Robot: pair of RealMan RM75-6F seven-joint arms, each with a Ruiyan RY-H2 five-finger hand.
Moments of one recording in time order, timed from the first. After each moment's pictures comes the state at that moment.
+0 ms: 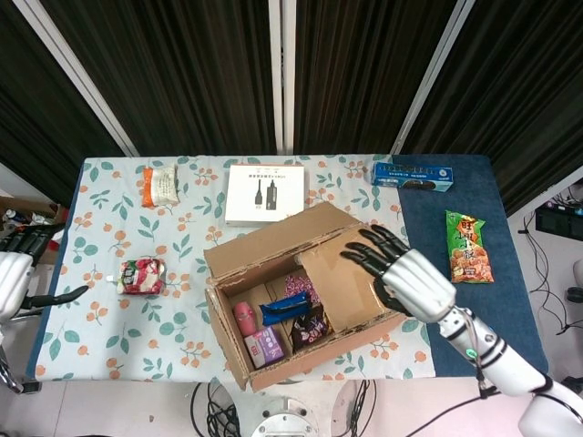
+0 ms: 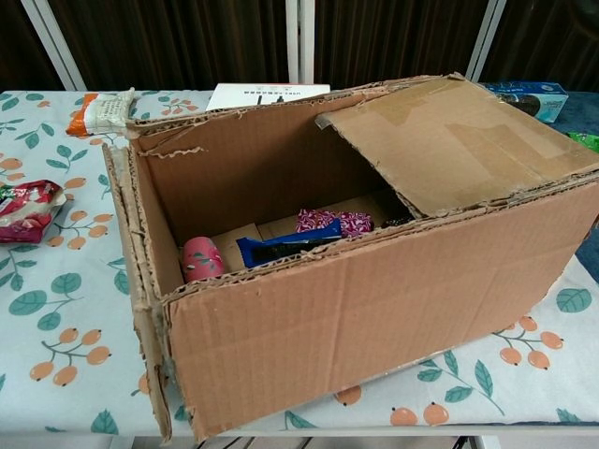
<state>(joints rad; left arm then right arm) -0.29 -0.83 -0.01 -1.74 1.44 1.38 -0.15 0.54 -0.99 0.17 -1.92 -1.76 1.09 0.04</state>
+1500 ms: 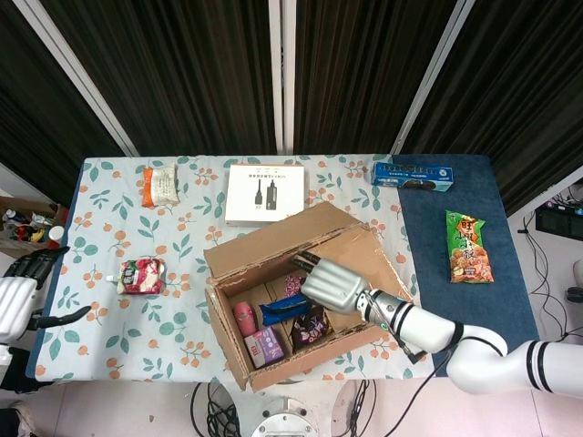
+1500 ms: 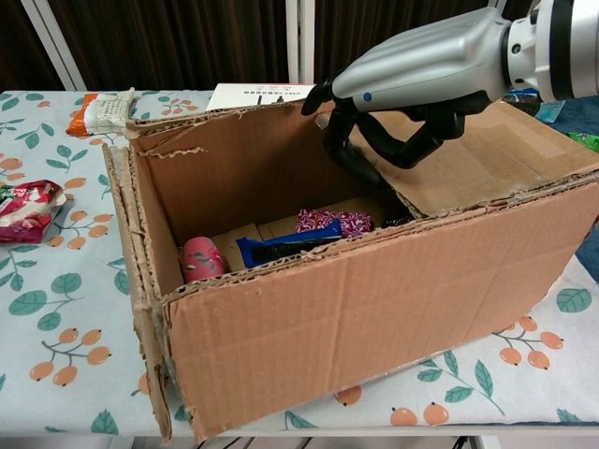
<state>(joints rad) -0.19 -0.97 -0.01 -1.61 1.53 1.42 -0.23 1.02 -1.09 0.14 -1.92 -1.27 0.57 -0.36</state>
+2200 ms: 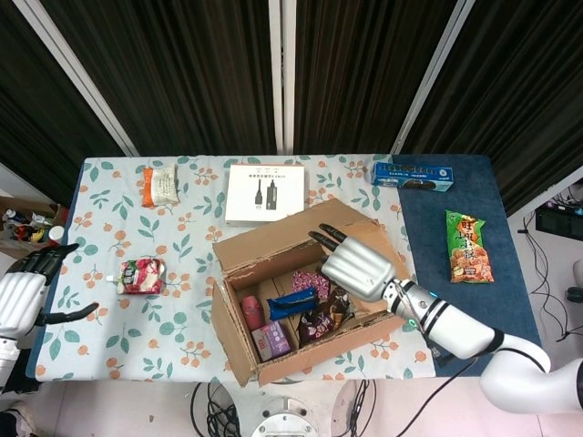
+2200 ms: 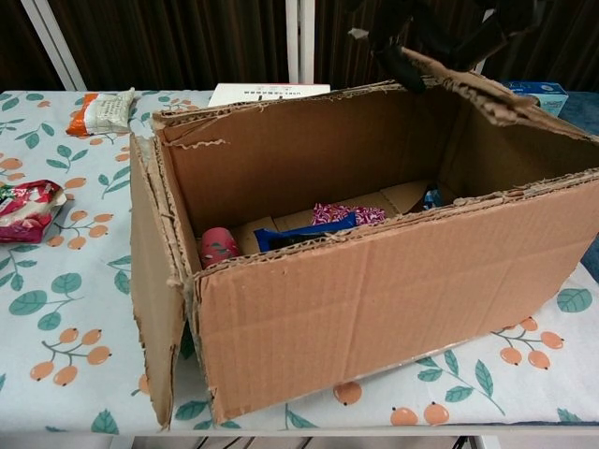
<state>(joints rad) -0.21 -0.98 -0.03 -1.62 1.54 1.39 -0.23 0.98 -0.87 0.15 -2.07 -1.24 0.71 -0.39</state>
